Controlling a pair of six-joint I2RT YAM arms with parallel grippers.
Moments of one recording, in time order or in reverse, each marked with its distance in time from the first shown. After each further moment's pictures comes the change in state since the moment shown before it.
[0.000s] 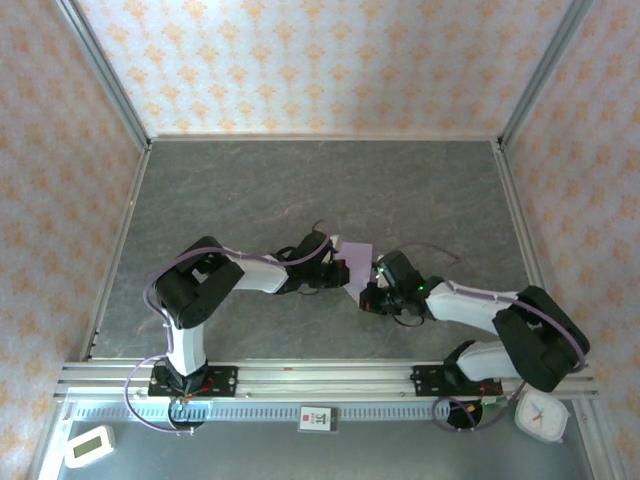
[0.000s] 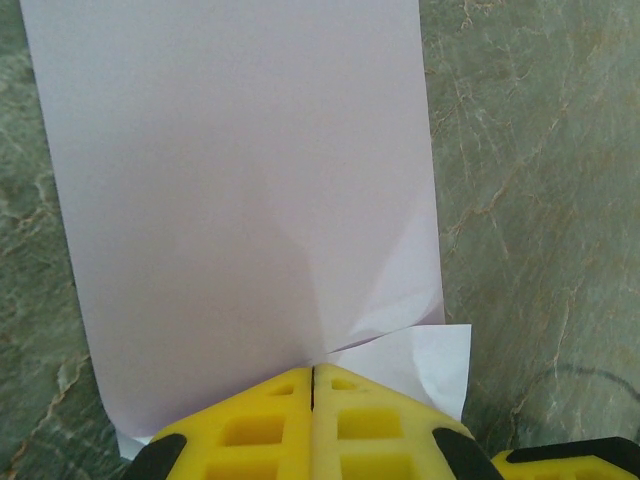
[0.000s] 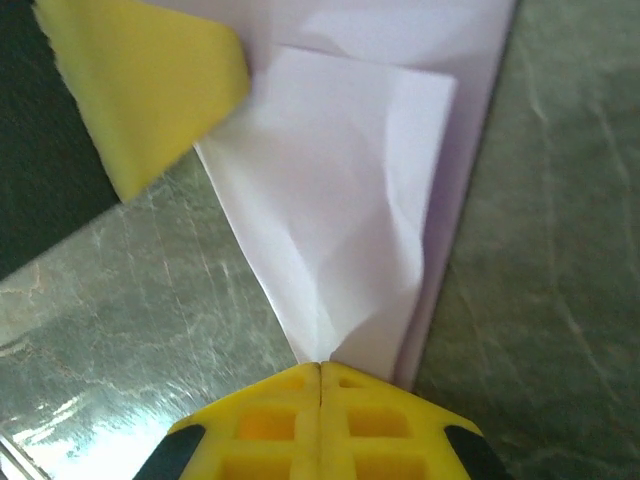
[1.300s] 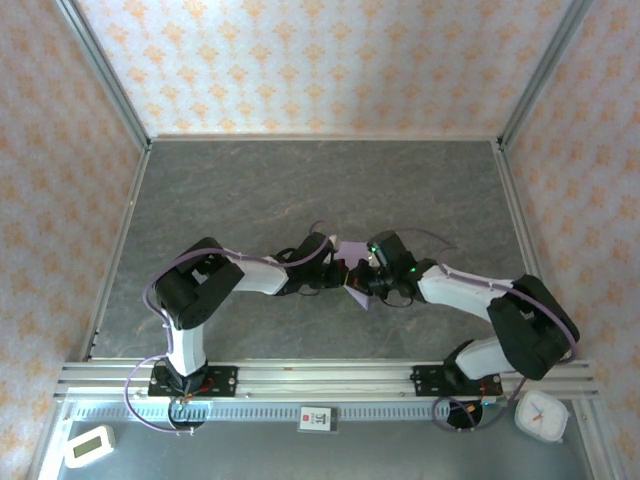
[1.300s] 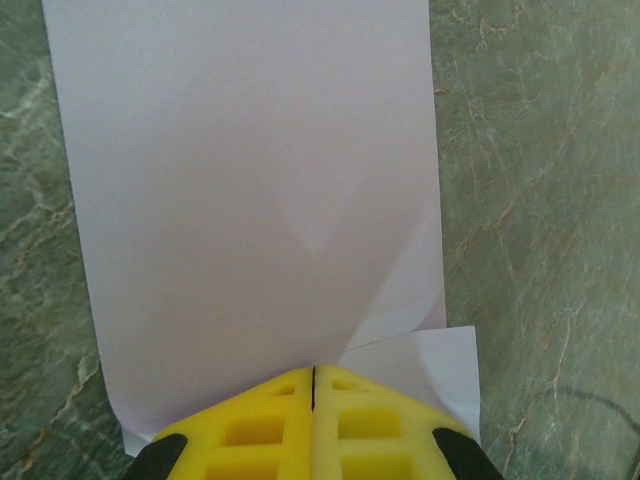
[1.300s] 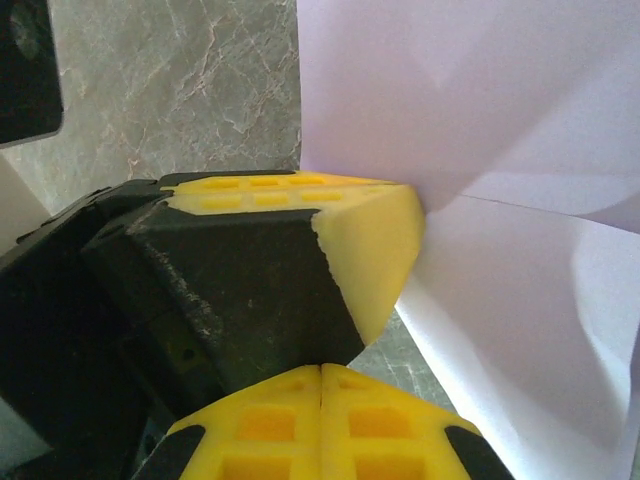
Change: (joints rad) left arm -0.008 -0.003 -0.008 0.009 -0.042 -0.053; right arm -0.013 0.094 0.179 0.013 -0.052 0.196
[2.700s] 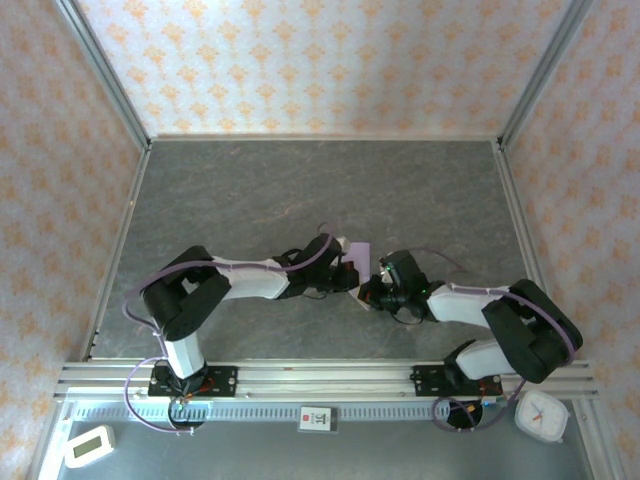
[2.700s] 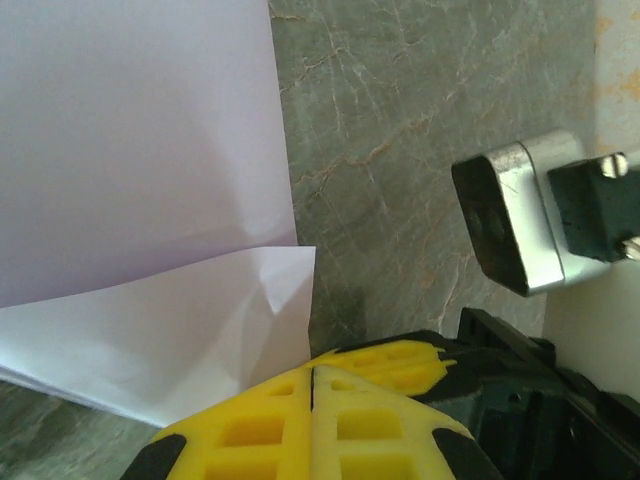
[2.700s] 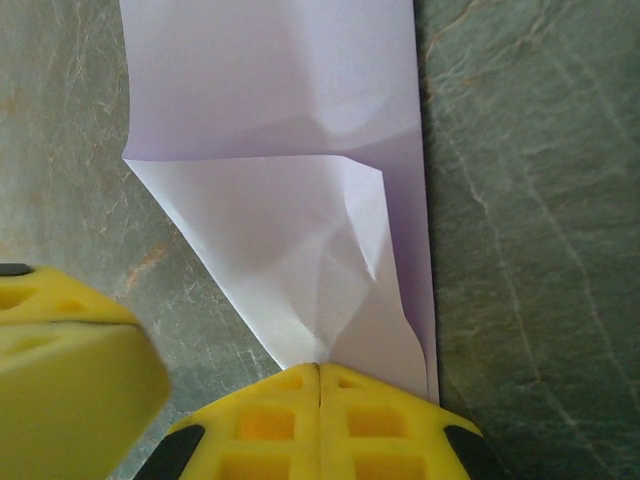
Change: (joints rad) left arm -0.079 -0.088 0.032 -0.070 0.028 -0.103; right arm -0.050 -0.021 -0.240 0.230 -0.005 0.010
